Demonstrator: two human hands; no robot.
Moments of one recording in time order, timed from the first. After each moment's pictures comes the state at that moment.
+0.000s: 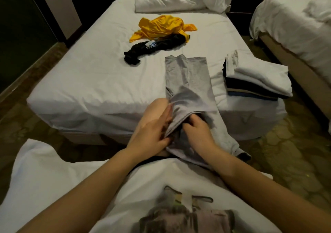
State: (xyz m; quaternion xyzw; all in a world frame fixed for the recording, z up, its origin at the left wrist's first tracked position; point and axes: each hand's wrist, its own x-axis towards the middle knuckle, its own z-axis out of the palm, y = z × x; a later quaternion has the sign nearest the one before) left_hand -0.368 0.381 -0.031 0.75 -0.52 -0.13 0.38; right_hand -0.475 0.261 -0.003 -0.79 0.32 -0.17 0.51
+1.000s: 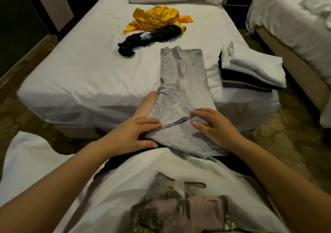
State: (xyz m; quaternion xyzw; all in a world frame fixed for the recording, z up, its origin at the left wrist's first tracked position) left_hand -0.358 0.425 -0.010 0.75 -0.62 -0.14 0.19; right_hand -0.531 0.204 -0.002 -0.93 0.20 -0.05 0.30
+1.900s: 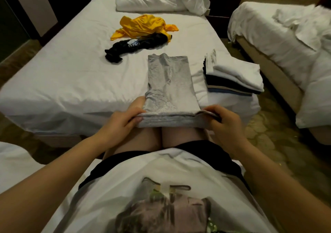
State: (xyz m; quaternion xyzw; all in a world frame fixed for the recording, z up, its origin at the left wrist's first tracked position) left_hand -0.346 0.400 -0.010 0.77 -0.51 -0.11 0.38; right_hand -0.565 0.207 0.034 -0.86 0.25 -0.25 0.36
